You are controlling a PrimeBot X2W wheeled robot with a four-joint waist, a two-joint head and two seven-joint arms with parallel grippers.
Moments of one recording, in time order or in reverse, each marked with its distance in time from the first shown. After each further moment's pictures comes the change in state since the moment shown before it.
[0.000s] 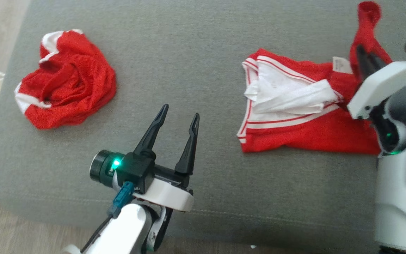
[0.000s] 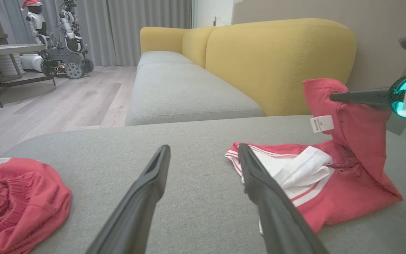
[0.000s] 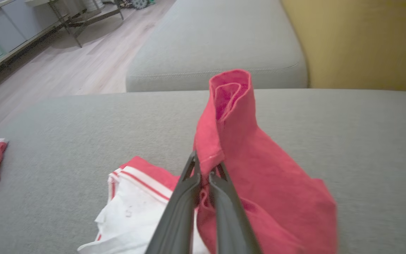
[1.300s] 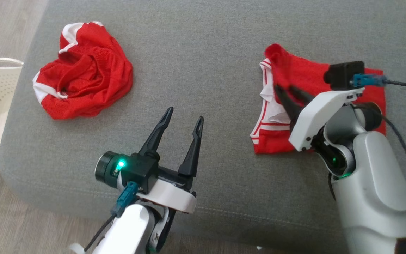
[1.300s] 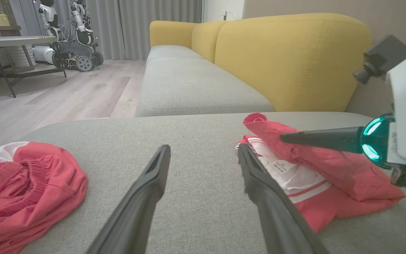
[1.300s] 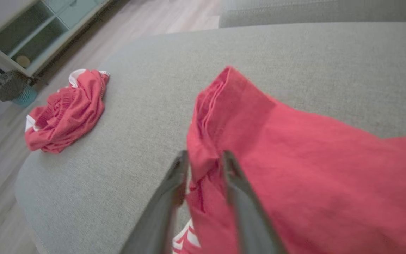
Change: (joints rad) left arm 0.019 -0.059 0.050 0.038 0.043 -0.070 0.000; right arm 0.073 0.006 0.293 0.088 0.219 0.000 0.011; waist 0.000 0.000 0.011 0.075
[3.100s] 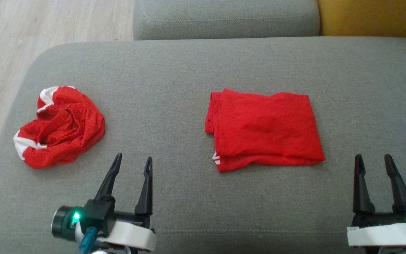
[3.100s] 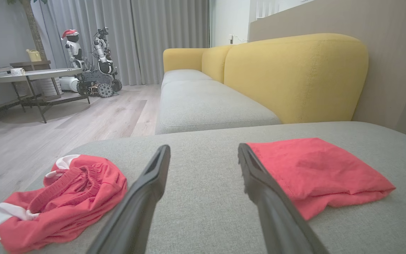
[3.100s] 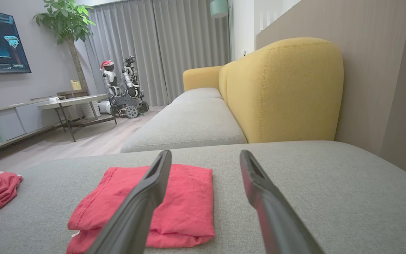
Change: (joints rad) left arm 0.298 -0.006 0.254 -0.081 0.123 -0.039 0.000; right arm 0.595 0.007 -0.237 -0.206 -0.197 0.000 -0.843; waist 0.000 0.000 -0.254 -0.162
